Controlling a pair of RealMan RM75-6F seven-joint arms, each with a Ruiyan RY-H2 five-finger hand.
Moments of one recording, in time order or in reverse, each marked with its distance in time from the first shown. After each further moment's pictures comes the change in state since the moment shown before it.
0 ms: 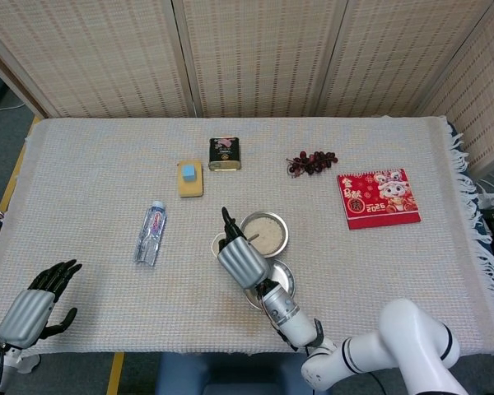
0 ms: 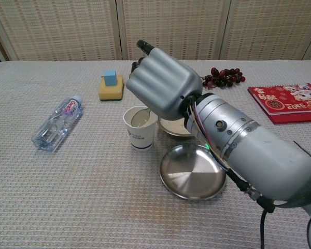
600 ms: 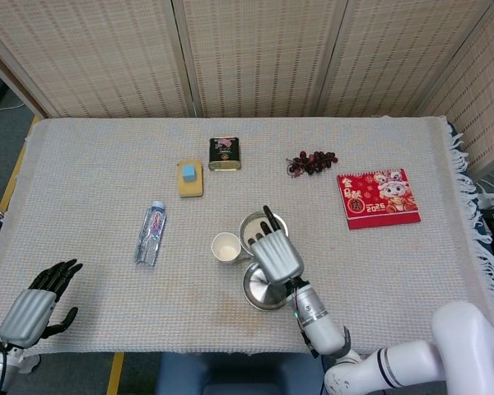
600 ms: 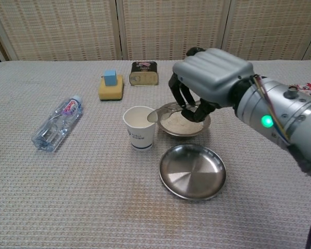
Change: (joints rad) left arm 0.003 -0.012 -0.005 -0.005 -0.011 -0.001 0.040; right arm -0.190 0.237 0.097 -0.393 0.146 -0.065 0.334
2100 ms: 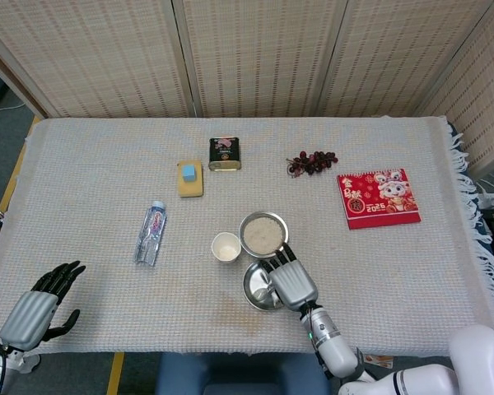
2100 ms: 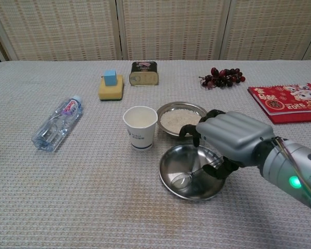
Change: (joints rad) left arm 0.003 0.004 0.013 0.009 0.044 0.021 -0.034; right arm -0.180 -0.048 -0.061 0.040 -0.005 -0.112 0.019
